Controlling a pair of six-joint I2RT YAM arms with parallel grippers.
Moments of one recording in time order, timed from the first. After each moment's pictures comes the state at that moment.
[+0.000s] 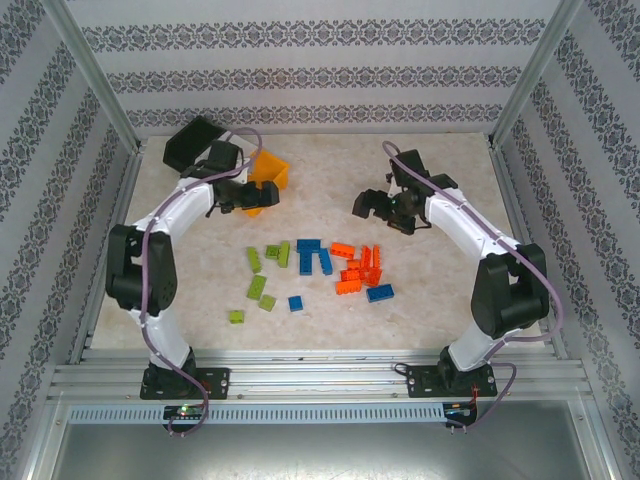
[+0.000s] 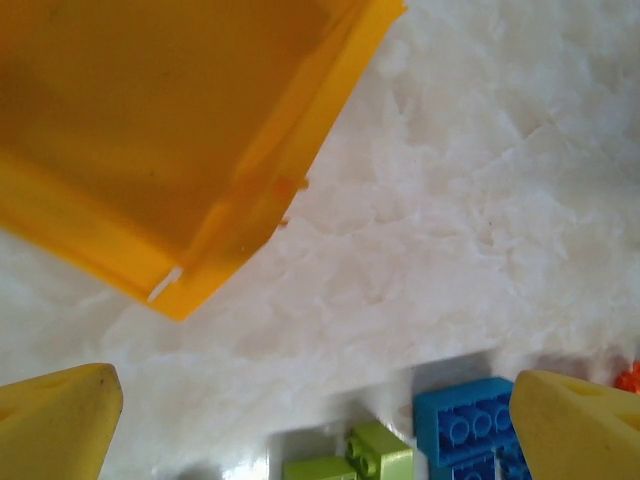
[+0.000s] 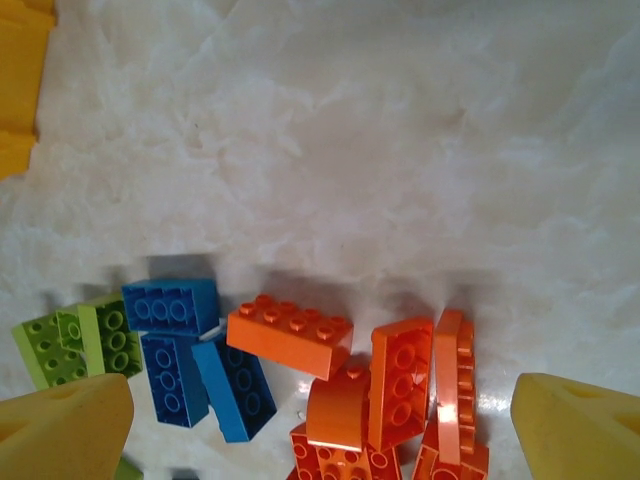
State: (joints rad) left arm -0.17 1.85 1.46 -0.65 0.28 -0.30; right arm 0.28 1.65 1.30 -0.78 -0.27 0.57
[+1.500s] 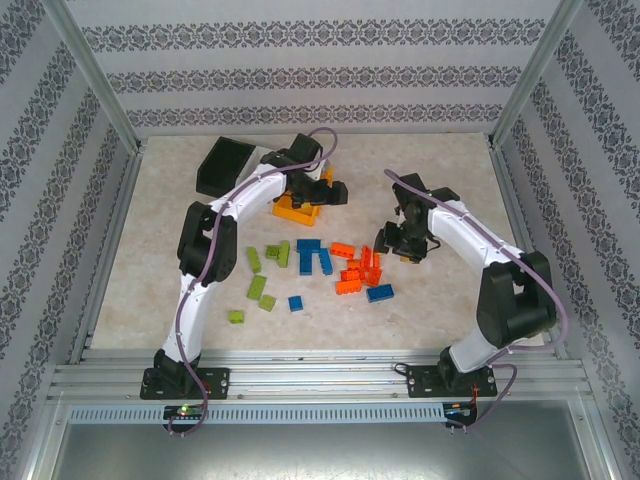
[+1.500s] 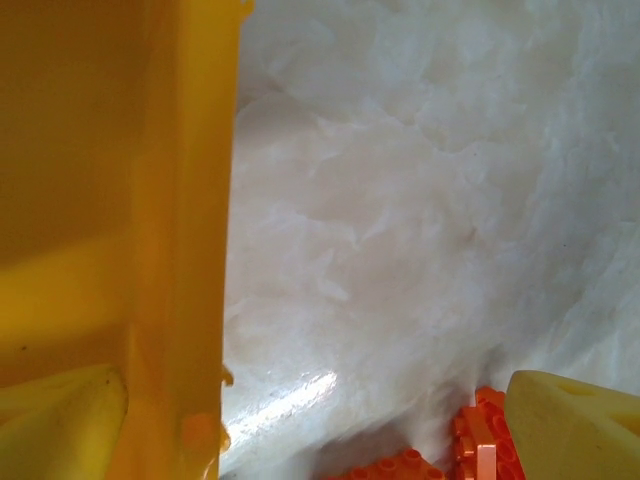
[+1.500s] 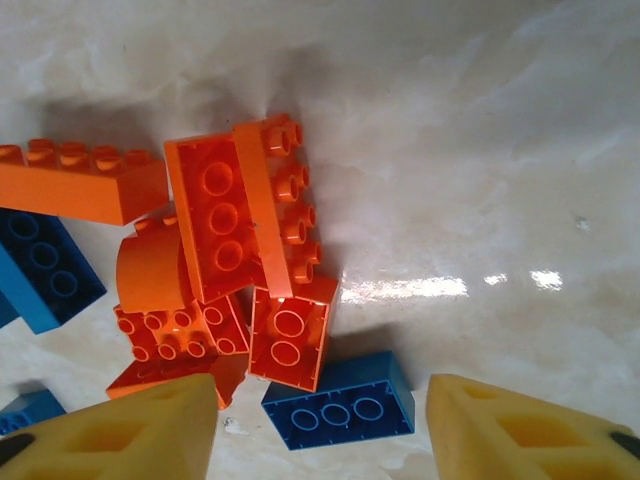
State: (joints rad) left arm -0.46 2.30 2.04 -0.81 0.35 -0.42; right arm 0.29 1.60 1.18 -1.00 -0.20 0.53
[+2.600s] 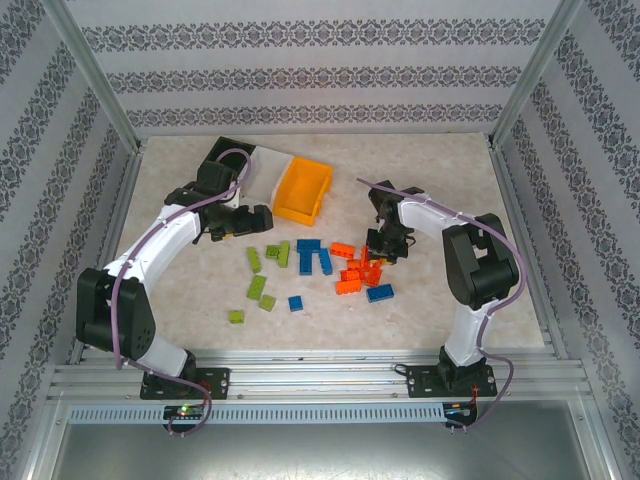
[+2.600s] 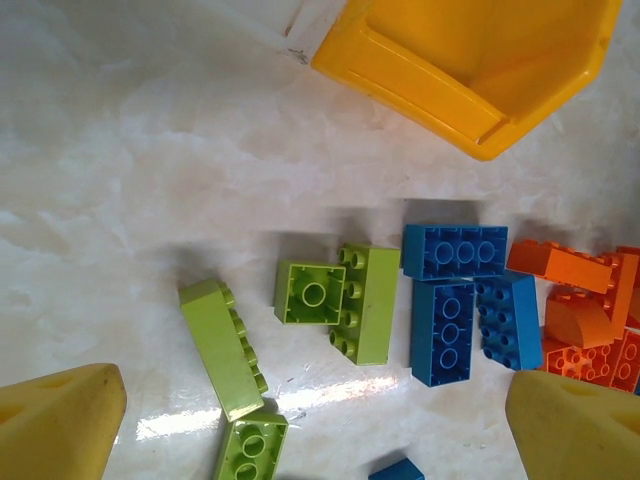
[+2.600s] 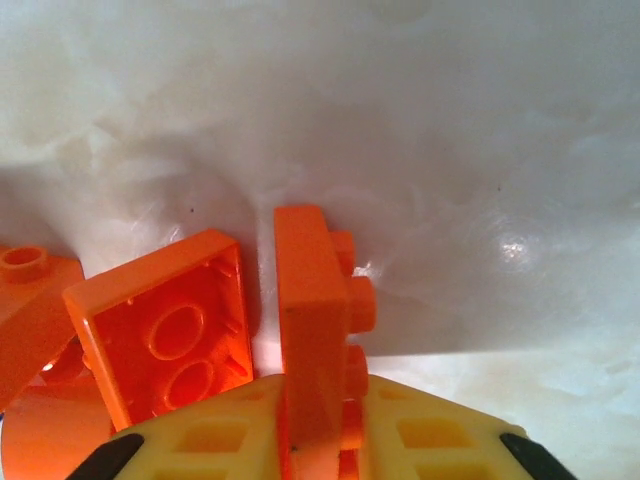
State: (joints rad) left arm -0.22 1.52 1.21 -0.79 0.25 -0.40; right arm 0.34 1.88 1.25 -0.92 -0.17 0.52
